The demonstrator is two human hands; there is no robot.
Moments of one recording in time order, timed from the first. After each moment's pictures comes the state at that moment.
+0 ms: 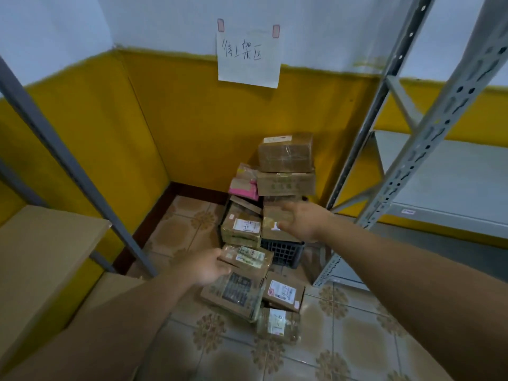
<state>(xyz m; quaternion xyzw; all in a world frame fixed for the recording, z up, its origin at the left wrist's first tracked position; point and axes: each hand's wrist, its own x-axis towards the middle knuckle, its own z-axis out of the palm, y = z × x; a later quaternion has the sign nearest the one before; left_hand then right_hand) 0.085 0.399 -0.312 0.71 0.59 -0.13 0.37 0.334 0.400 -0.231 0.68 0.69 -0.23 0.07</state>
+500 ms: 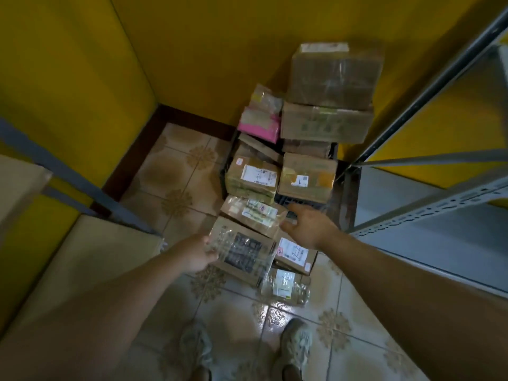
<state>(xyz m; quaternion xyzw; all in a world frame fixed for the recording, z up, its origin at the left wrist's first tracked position) 0.035 0.489 -0.529 0.63 0.61 -0.19 0.43 0.310 0.489 -0.476 0.69 0.62 -0.37 0.10</state>
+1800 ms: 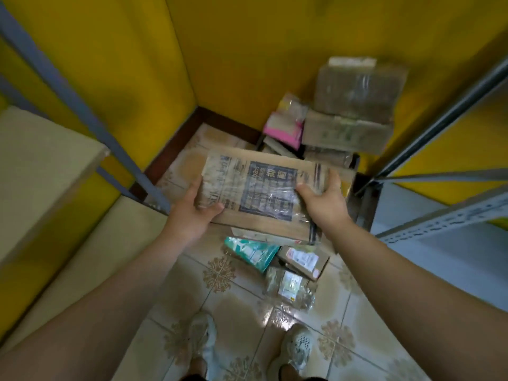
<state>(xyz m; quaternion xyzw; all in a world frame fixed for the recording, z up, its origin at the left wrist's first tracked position) 0.040 0.455 -0.413 0.49 0.72 0.25 0.42 0.300 0.476 -0.403 0.76 0.40 -0.44 -0.28</state>
